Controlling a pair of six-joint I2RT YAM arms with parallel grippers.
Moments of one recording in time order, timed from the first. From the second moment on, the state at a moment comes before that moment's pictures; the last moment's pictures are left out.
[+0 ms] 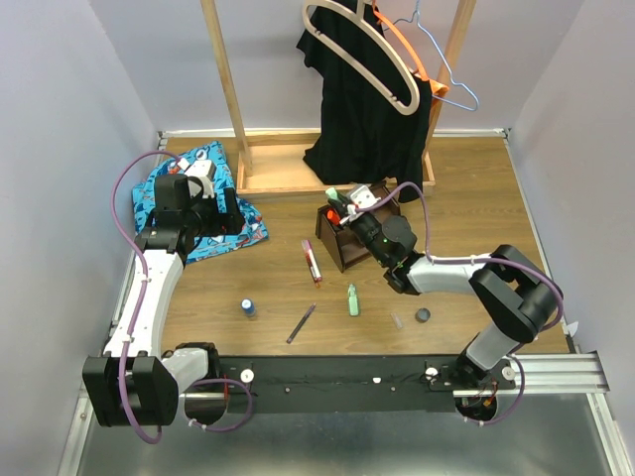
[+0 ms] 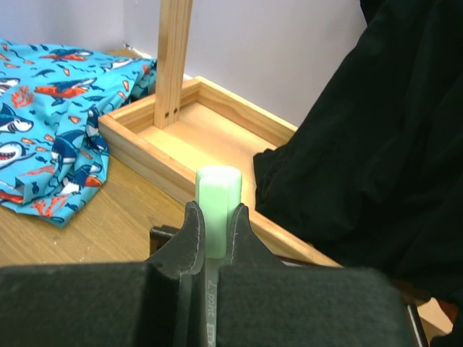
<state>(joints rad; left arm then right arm) 0.01 1.10 0.95 -0.50 0.29 -0.09 0.77 1.64 0.70 1.08 0.13 -0.28</state>
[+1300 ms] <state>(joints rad) 0.01 1.02 0.90 -0.48 0.31 -0.11 0.76 1.47 0.72 0.59 0.04 -0.27</state>
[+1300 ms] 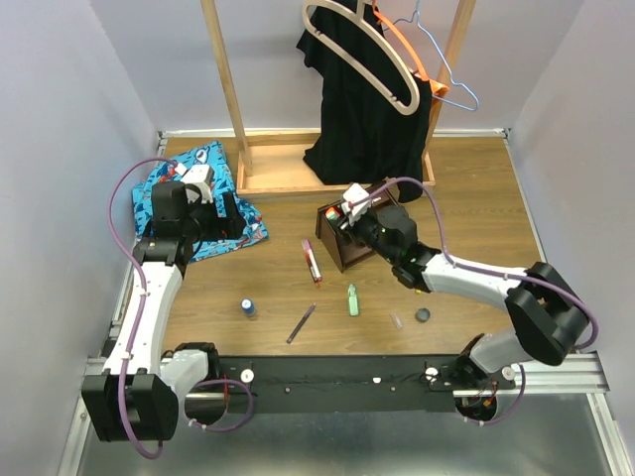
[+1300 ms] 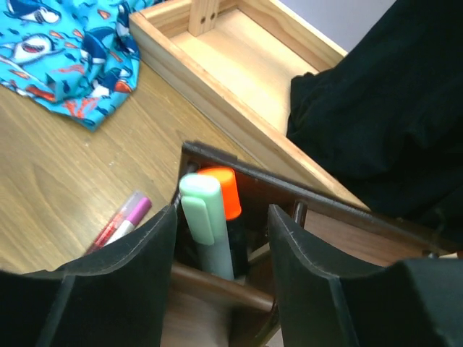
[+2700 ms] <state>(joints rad) 0.01 1.09 0.96 -0.41 0.32 -0.15 0.31 1.30 0.99 -0.61 0.09 0.24</state>
